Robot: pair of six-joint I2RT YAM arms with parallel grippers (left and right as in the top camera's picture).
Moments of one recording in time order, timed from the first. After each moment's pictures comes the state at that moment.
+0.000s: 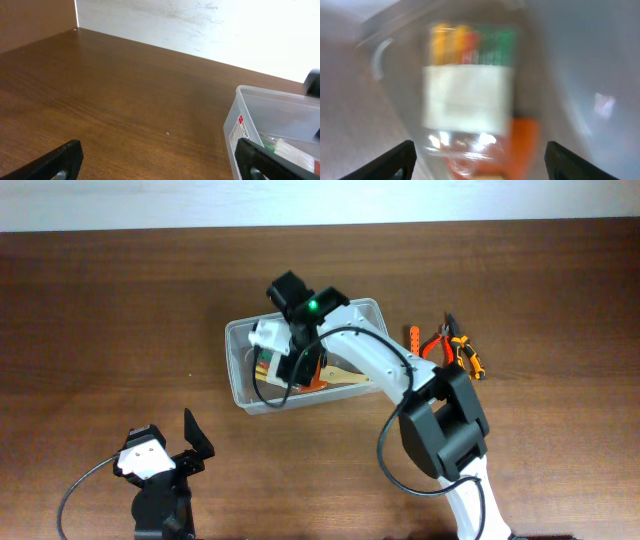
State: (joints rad) left arm -0.05 0.01 0.10 -0.29 -0.33 -0.22; right arm 0.63 2.26 1.98 -1.04 -0.16 -0.60
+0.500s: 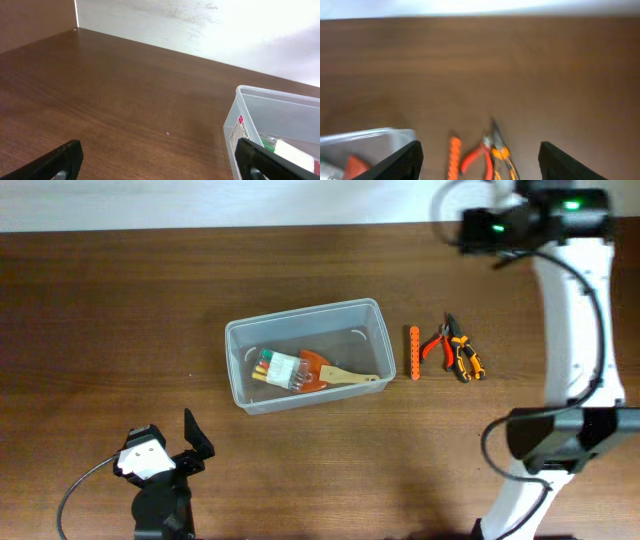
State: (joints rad) left arm -0.05 0.01 0.10 -0.29 -0.33 -0.22; right arm -0.05 2.06 2.35 -1.30 -0.05 0.03
